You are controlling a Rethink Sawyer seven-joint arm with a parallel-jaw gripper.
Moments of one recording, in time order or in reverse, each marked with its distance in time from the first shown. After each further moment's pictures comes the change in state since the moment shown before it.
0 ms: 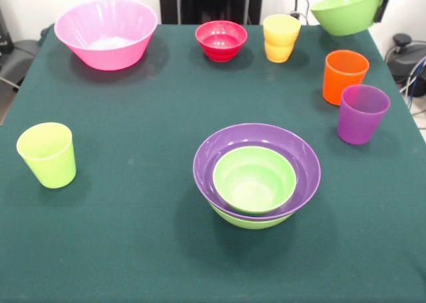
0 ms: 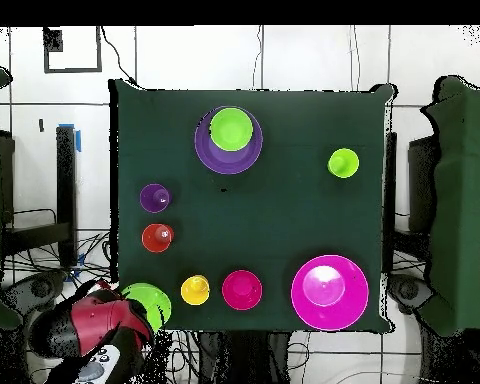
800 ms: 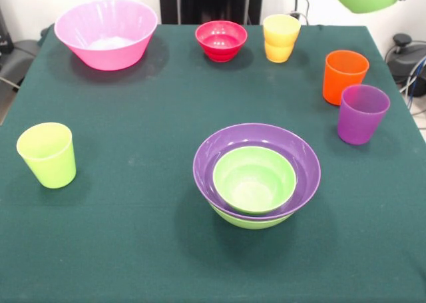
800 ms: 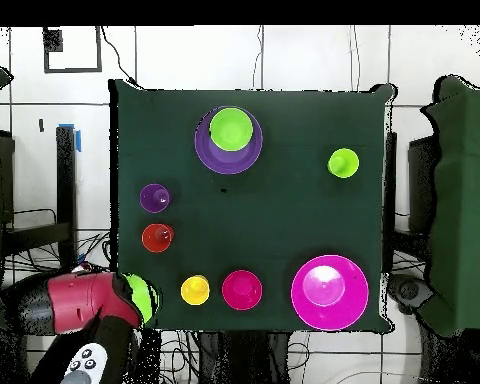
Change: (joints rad) arm -0.018 -0.093 -0.046 -0.161 -0.002 0.341 0.000
